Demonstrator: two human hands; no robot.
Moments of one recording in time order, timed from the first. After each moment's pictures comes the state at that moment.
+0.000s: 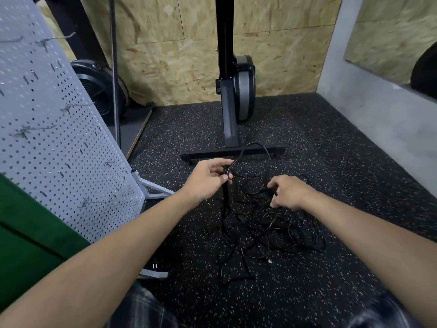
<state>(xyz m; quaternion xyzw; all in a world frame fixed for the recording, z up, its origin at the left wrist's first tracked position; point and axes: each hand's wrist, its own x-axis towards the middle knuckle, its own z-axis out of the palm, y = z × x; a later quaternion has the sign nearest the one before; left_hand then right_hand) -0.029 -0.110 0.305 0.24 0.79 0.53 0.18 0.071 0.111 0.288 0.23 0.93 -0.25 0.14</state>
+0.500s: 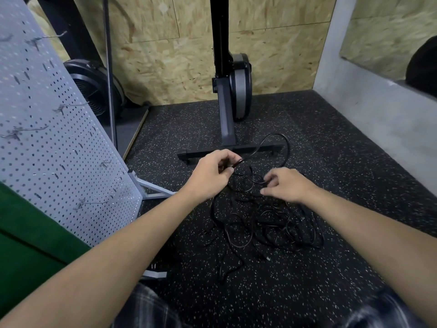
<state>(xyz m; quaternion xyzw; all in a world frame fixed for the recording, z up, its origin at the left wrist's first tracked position) -0.026 -0.096 0.312 0.37 0.82 0.44 0.06 0.077 0.114 0.297 0.20 0.93 -0.31 0.08</state>
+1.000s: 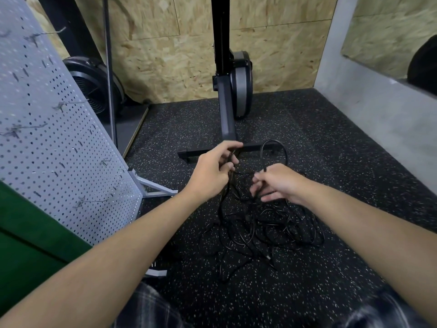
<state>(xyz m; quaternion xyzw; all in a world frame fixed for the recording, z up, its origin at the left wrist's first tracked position) -0.019 -0.095 0.316 0.38 0.81 0.46 0.02 0.067 0.085 0.308 0.27 0.75 -0.60 0.09</state>
